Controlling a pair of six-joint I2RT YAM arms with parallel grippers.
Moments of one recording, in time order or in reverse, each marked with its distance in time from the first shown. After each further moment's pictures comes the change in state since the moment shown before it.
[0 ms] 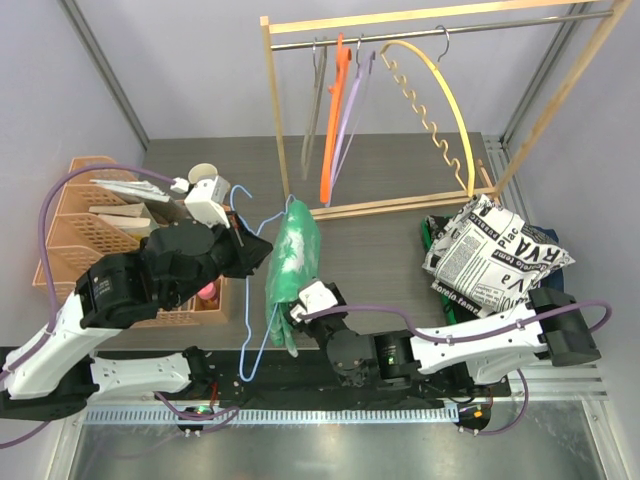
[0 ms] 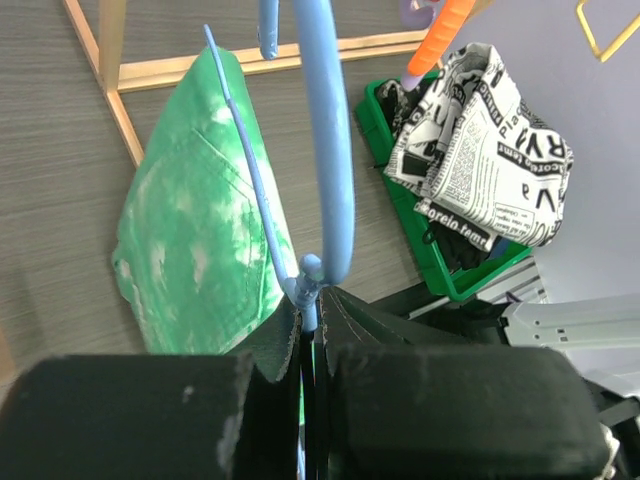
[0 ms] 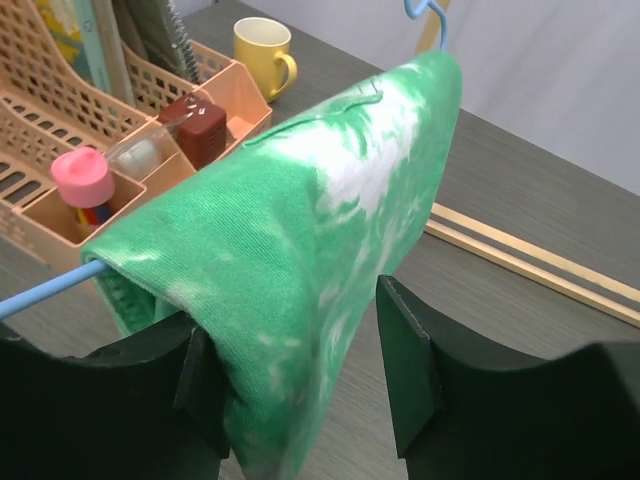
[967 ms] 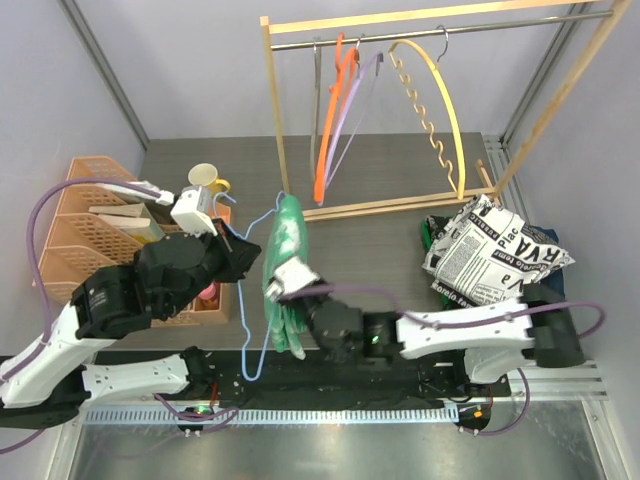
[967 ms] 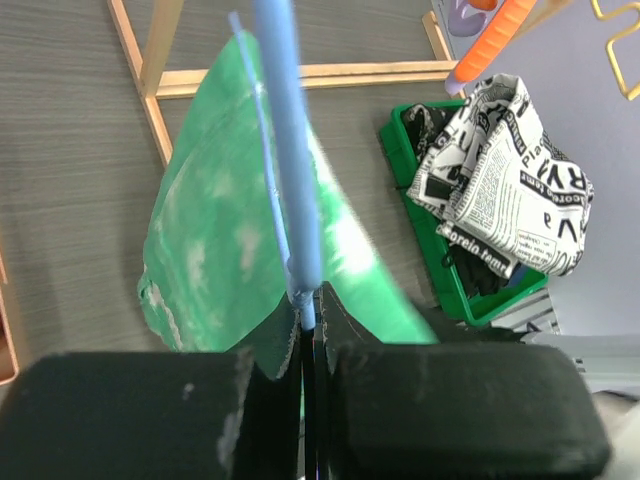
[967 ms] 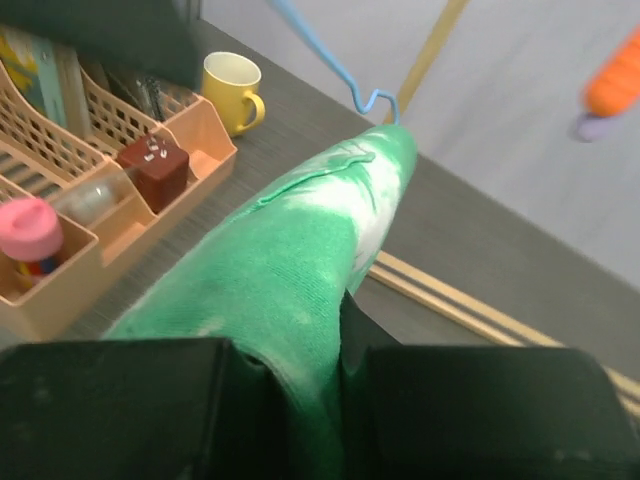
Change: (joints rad) left arm 0.003 -0.086 -0.125 0.035 -0.074 -0.026; right arm -0.106 0.113 0.133 0.110 -0.069 -0.285
